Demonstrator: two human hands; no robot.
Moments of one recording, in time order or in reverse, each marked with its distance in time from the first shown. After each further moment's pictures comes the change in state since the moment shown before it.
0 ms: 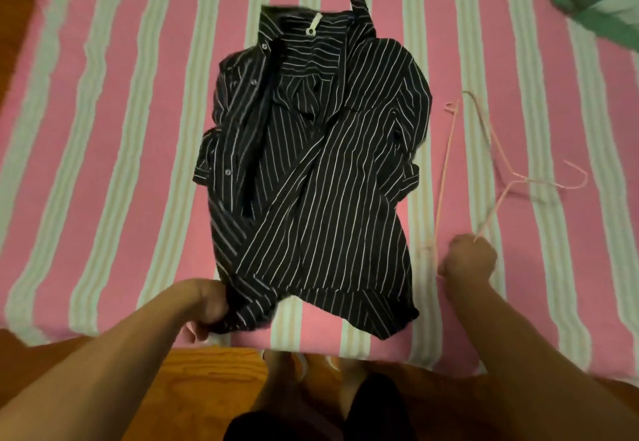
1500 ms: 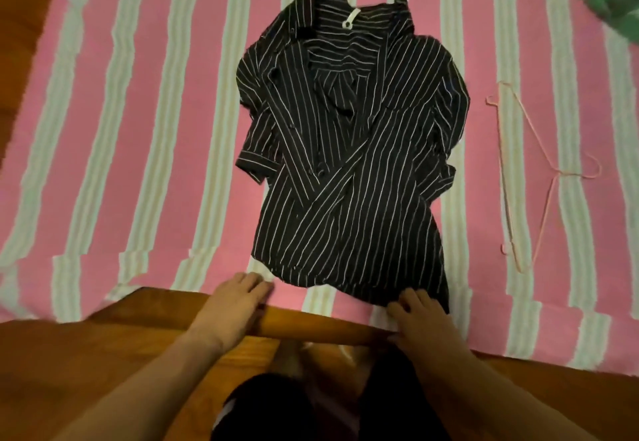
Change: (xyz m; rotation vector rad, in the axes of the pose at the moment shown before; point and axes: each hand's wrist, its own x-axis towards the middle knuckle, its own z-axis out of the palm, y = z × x) left_hand 0.010 -0.066 0.034 0.345 0.664 0.740; right_hand -0.103 0.092 0.005 -1.463 -0.715 -1.064
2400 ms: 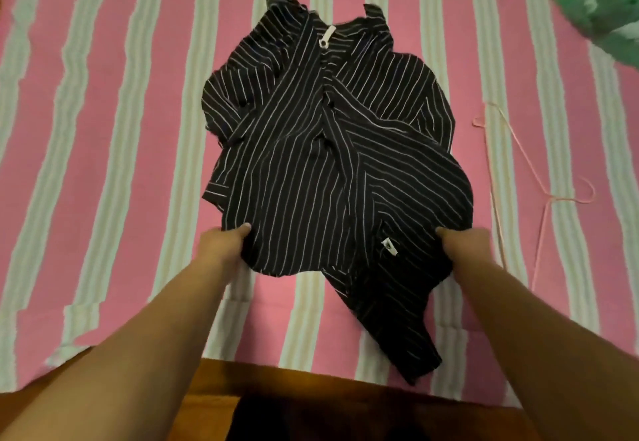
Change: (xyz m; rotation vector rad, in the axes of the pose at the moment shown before) left_hand 0.185 -0.033 -0.045 -1.479 0.345 -1.010; right_hand 0.150 0.131 -0.099 1.196 0.371 1.173
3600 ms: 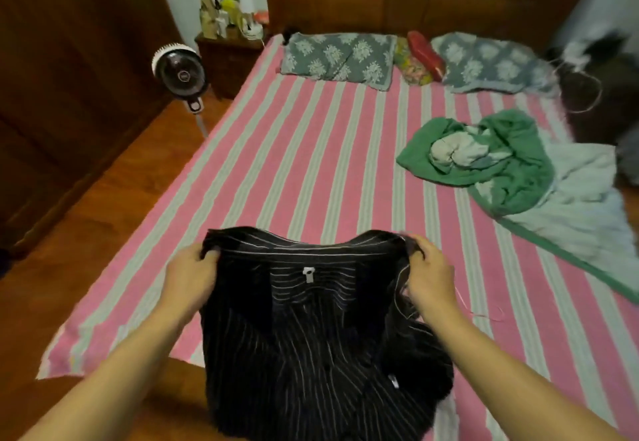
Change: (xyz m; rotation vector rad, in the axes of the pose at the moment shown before) left_hand -0.404 0.128 -0.140 0.295 0.320 0.778; right_hand -0.315 -0.099 -0.237 0.248 -0.232 -0.940
